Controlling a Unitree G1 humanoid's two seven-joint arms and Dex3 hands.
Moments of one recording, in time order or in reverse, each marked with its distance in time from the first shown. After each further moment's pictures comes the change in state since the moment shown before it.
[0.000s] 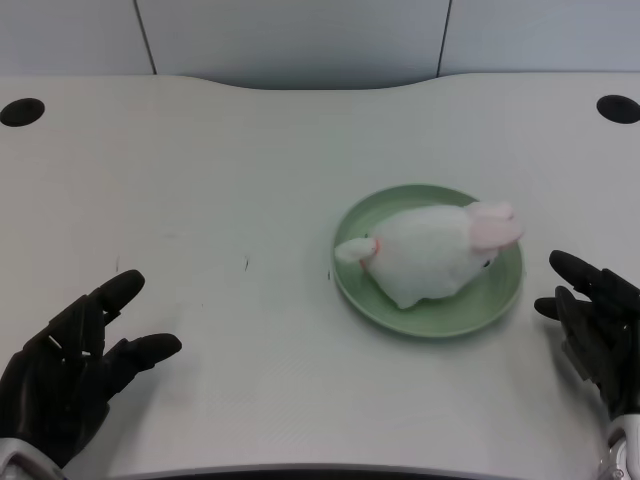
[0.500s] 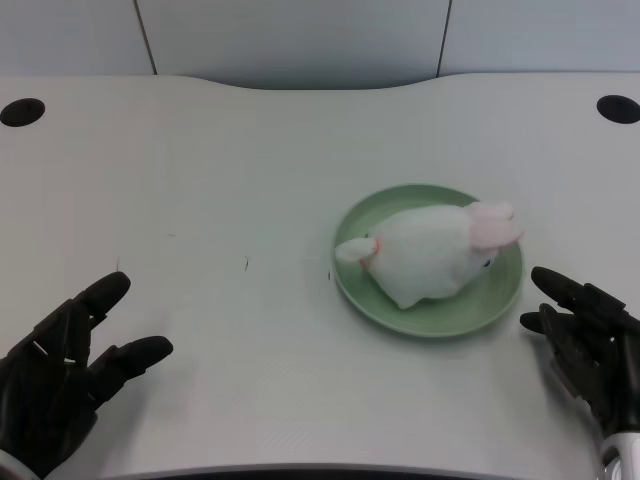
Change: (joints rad) left arm 0.046 0.033 0.018 -0.087 -0.059 0.100 -0.005; right arm 0.057 0.012 0.033 -0.054 -0.013 -0.020 0.026
